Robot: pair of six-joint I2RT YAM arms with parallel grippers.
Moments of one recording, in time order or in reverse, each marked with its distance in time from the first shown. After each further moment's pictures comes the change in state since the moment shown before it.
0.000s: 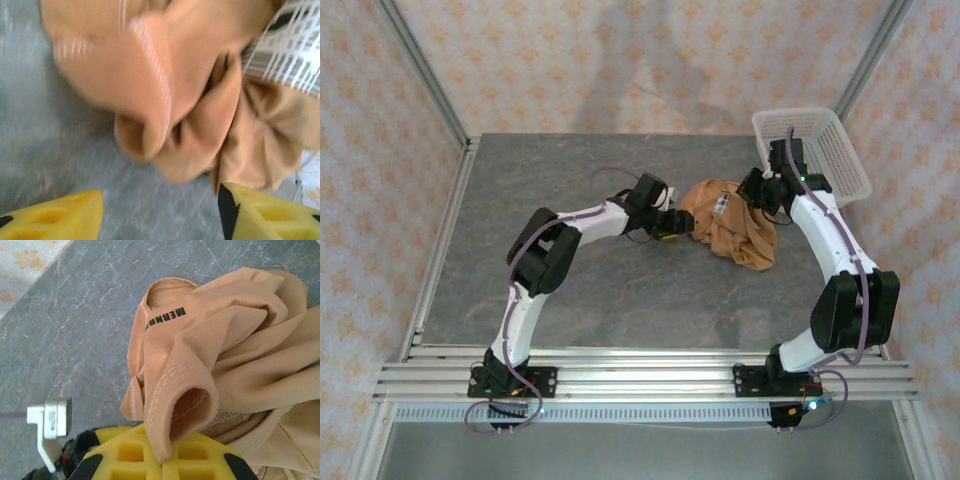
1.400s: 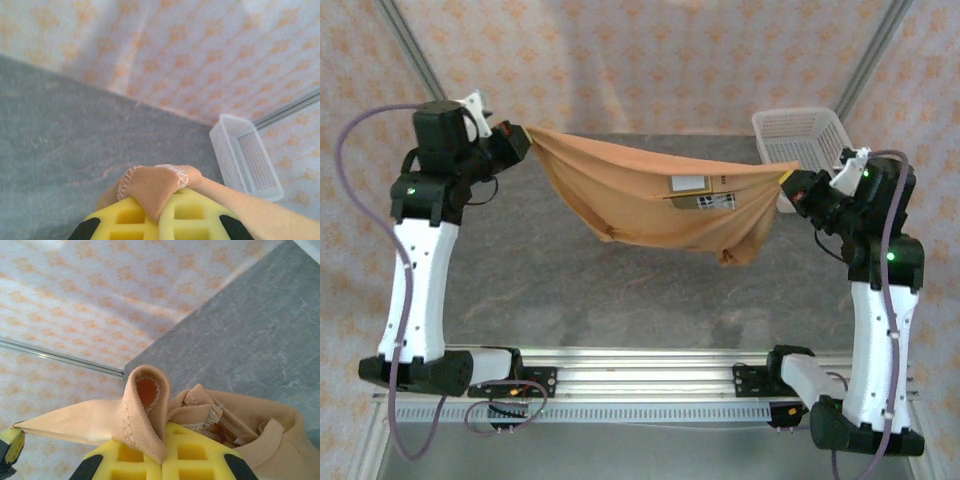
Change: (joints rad) left arm 0.587 -0.948 0.145 -0.662 -0.196 0.174; right arm -0.194 -0.540 0.140 -0.220 -0.340 0.109
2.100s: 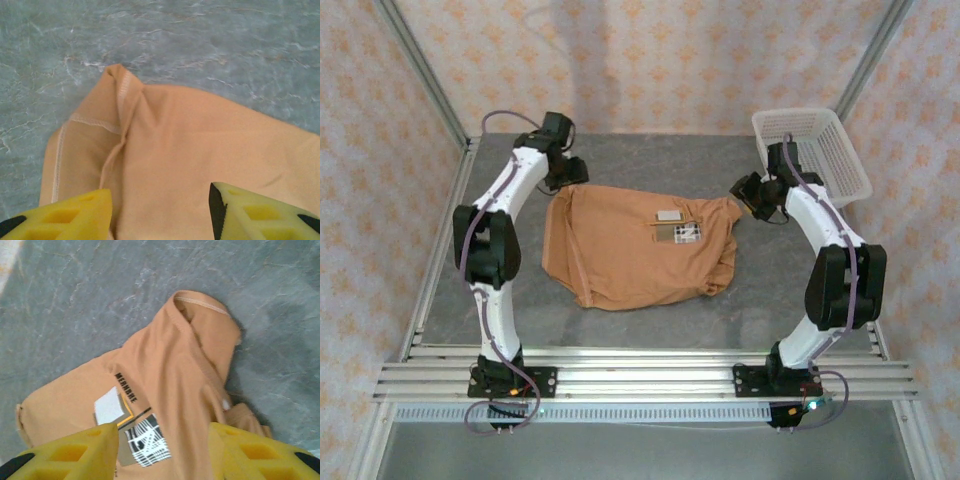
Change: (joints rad) left arm -0.173 0.728 0.089 -0.064 -0.288 0.128; right arm 0.154 0.671 -0.151 0.256 0.274 -0.002
